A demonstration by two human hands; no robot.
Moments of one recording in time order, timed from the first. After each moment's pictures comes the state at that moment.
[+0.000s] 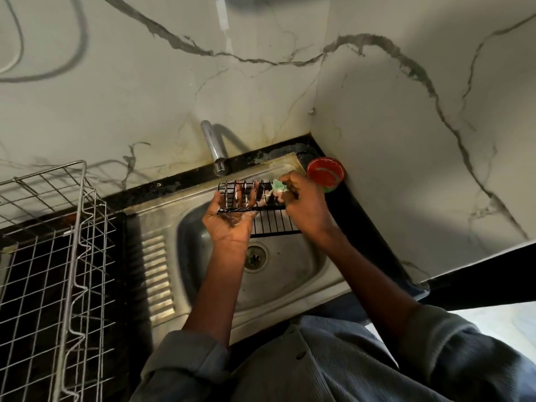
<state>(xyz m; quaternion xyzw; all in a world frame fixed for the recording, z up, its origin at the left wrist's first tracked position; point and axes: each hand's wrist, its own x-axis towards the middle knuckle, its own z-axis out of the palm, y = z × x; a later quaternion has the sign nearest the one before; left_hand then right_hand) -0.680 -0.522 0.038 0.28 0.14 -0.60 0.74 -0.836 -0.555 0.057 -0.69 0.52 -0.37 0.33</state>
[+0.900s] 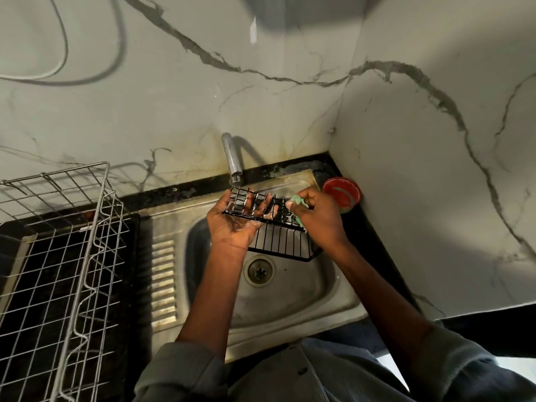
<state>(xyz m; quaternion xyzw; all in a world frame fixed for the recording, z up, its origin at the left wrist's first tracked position) -0.657 -0.535 0.053 0.28 0.14 -0.65 0.69 -0.837 -0.582 0.052 -0.65 0.54 -0.35 0.40</state>
